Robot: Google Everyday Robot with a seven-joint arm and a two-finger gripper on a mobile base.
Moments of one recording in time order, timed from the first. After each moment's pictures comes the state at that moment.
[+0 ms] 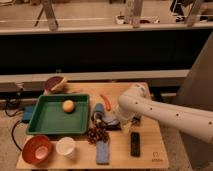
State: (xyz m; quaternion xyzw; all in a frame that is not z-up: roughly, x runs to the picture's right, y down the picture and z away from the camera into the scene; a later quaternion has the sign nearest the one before) arm 0.071 0.180 0.781 -0.27 -0.15 -0.21 0.93
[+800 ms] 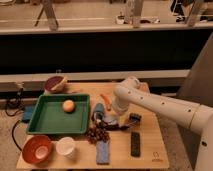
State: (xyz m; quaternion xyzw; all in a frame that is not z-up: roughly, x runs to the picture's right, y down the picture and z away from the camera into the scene) arm 0.064 0.151 0.836 -0.29 -0.15 -0.20 0.92
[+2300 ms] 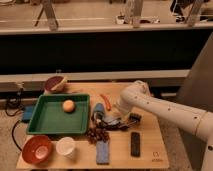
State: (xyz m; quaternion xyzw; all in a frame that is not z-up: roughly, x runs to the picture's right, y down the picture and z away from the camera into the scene) arm 0.082 0.146 0.863 -0.21 -0.19 -0.30 0.91
